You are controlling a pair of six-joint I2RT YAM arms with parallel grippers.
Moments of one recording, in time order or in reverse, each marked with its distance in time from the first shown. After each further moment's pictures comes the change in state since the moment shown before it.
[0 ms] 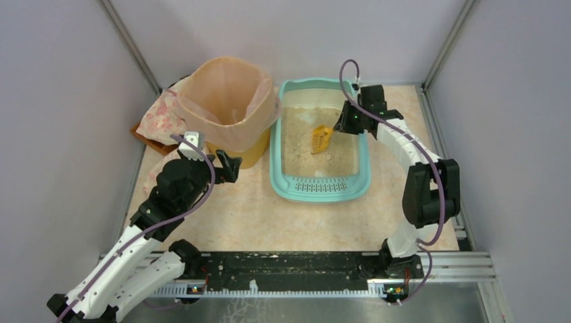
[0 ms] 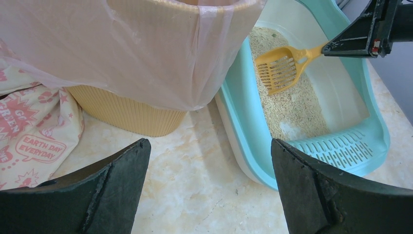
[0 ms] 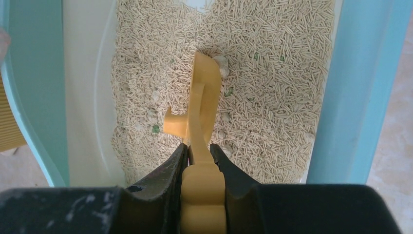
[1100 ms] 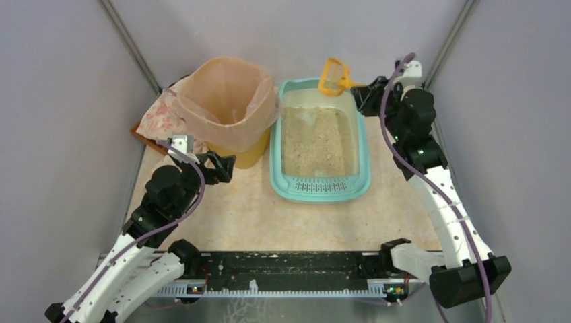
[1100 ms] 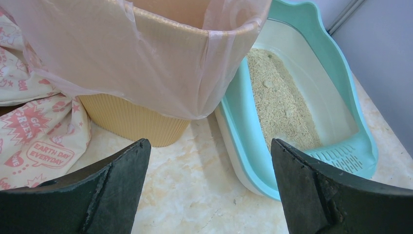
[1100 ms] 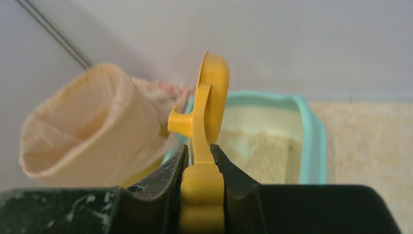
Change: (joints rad) left arm 0.000 -0.083 0.000 -0.001 -0.034 -0.004; right arm 0.051 -0.594 -0.111 0.403 0.151 0.018
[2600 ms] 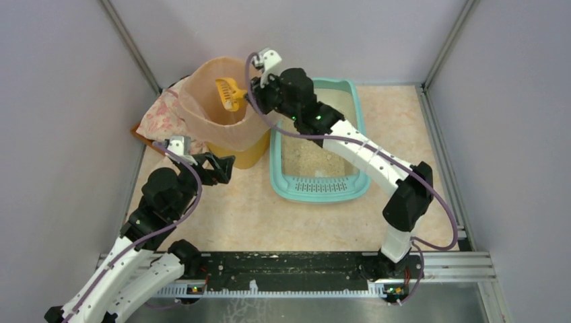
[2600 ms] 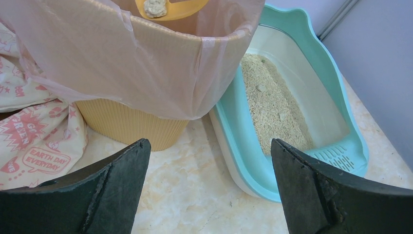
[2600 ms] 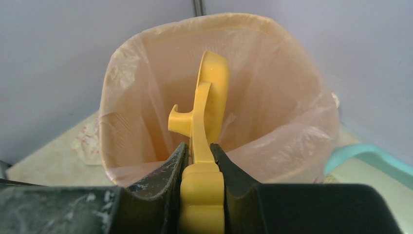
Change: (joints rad) left arm 0.000 -0.018 0.000 0.010 0.016 0.000; right arm 0.514 0.692 0.574 -0.101 -0.006 -0.233
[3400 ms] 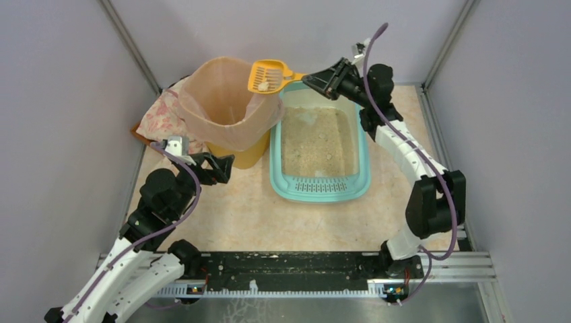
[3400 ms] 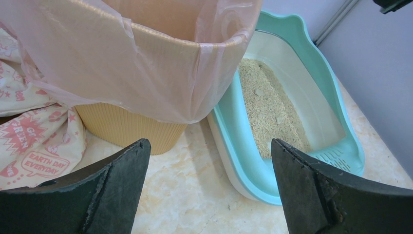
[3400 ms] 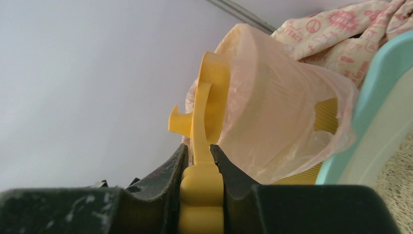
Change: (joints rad) left arm 0.000 -0.010 0.000 0.012 0.000 0.000; right arm -0.525 -0.198 -0.448 0.473 -0.563 1.011
